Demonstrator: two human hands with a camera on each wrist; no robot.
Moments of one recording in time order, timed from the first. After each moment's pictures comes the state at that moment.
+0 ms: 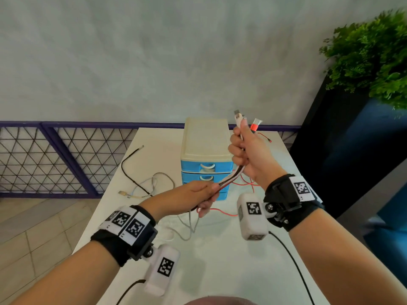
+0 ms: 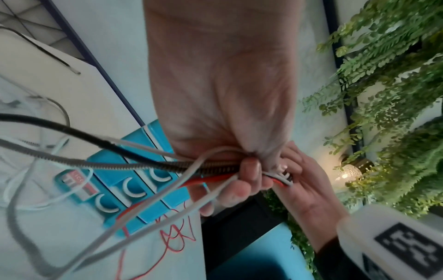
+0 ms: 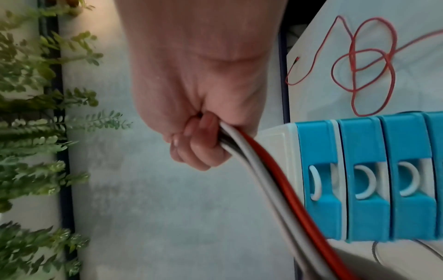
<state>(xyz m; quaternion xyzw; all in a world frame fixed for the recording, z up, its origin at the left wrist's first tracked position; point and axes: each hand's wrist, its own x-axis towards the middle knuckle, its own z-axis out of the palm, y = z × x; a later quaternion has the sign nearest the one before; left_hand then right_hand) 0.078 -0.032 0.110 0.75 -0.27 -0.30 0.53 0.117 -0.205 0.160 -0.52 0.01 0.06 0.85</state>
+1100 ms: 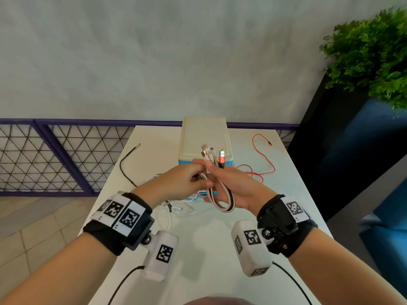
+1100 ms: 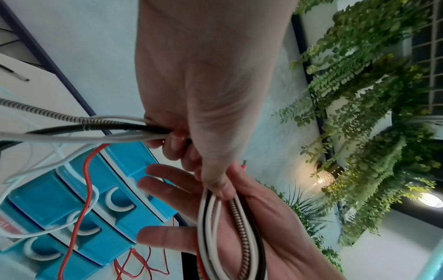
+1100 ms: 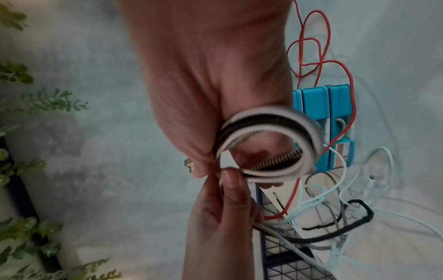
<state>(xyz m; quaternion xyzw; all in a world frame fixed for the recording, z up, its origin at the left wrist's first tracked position) 0.108 -0.024 0.126 0.91 -0.25 -0.14 0.31 0.090 -0.187 0.122 -0.58 -0.01 0.29 0.76</state>
